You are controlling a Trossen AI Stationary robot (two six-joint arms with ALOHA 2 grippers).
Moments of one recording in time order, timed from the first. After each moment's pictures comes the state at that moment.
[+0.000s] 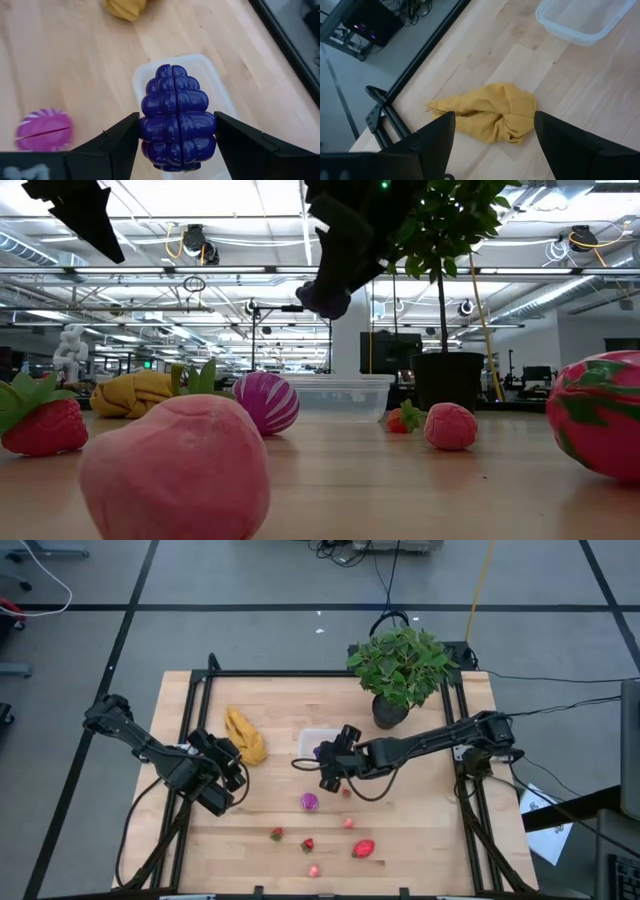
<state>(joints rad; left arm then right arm) -0.60 1.29 1.10 -1.57 -0.76 -1.27 0.17 1.82 1.44 -0.64 0.53 0.37</state>
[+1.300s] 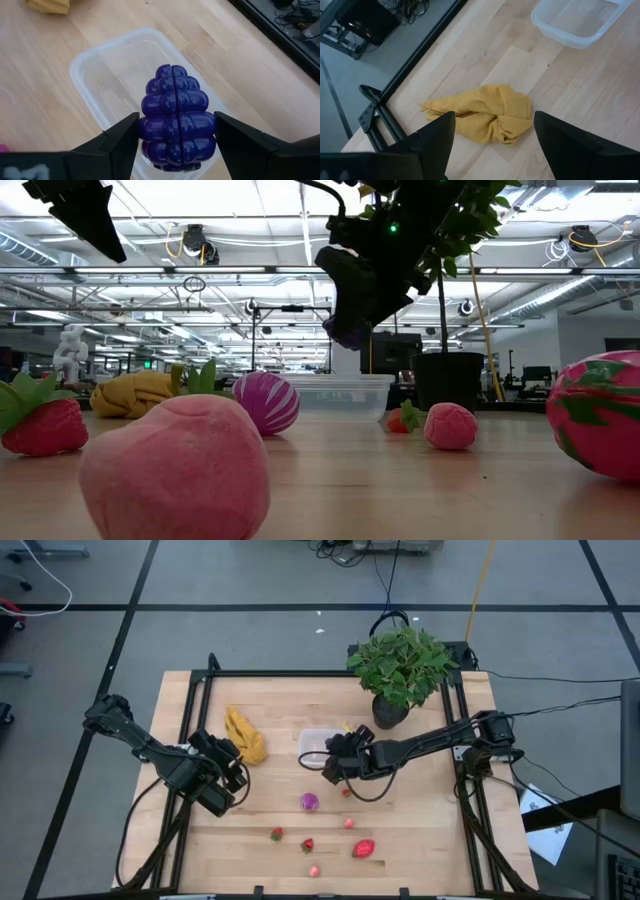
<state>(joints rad) -0.60 1.29 1.10 -1.54 -0.76 -1.27 0.16 1.82 1.28 -0.58 0.65 0.65</state>
